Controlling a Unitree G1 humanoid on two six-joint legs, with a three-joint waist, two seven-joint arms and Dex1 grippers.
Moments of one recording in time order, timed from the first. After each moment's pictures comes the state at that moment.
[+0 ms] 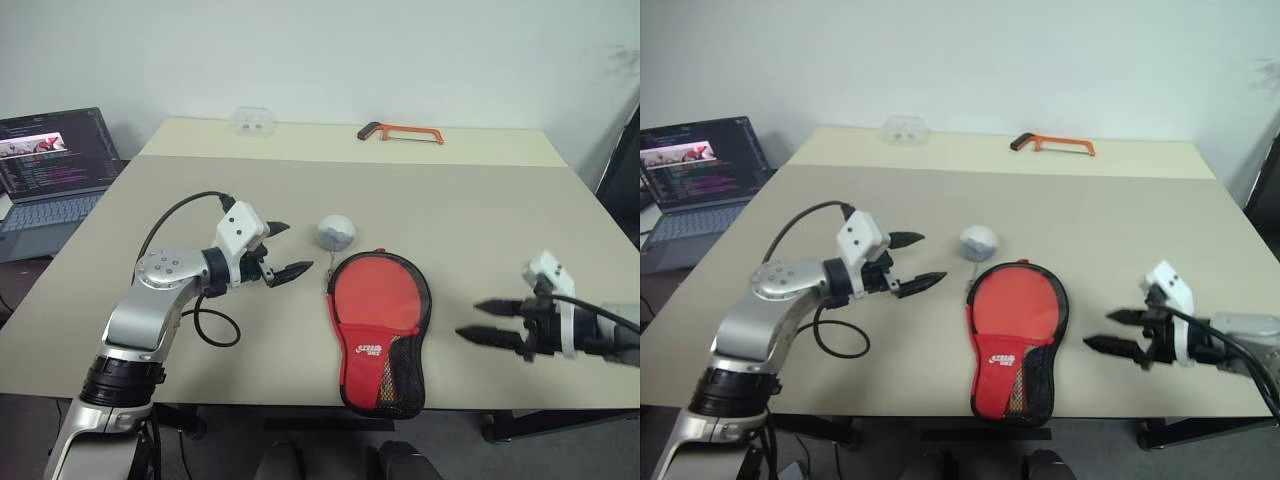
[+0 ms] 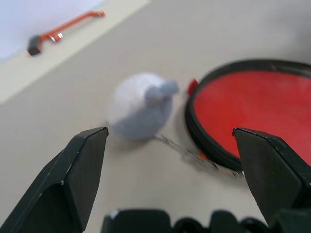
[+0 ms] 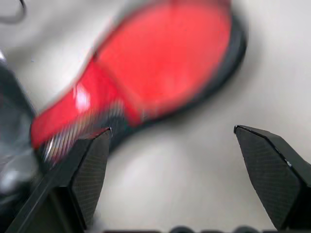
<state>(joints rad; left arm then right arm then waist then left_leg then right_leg) -0.54 0.64 -0.02 -0.07 -0.26 0.42 -0.86 -0.24 -0.95 -0.18 -0.41 0.91 0.89 0.69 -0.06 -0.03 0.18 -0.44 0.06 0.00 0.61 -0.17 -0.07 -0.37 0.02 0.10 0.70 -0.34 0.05</state>
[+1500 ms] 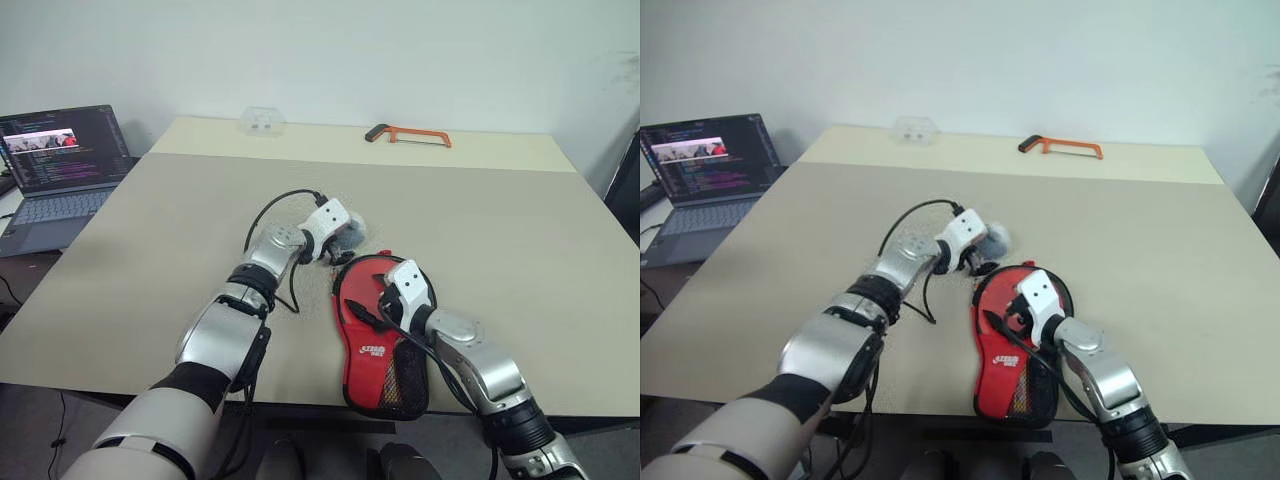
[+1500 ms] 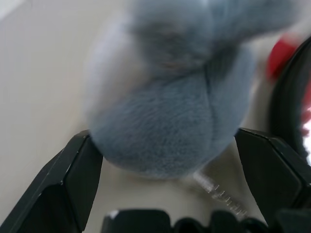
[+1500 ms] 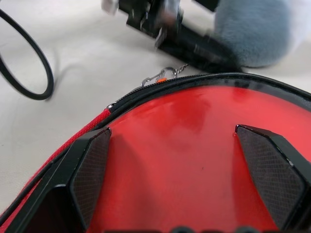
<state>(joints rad) -1.19 0.20 -0.23 1.28 0.20 -0.05 -0.64 -0.31 -0.25 0.26 -0.12 0.18 0.49 0.46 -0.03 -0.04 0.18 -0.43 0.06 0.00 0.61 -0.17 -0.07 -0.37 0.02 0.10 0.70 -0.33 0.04</state>
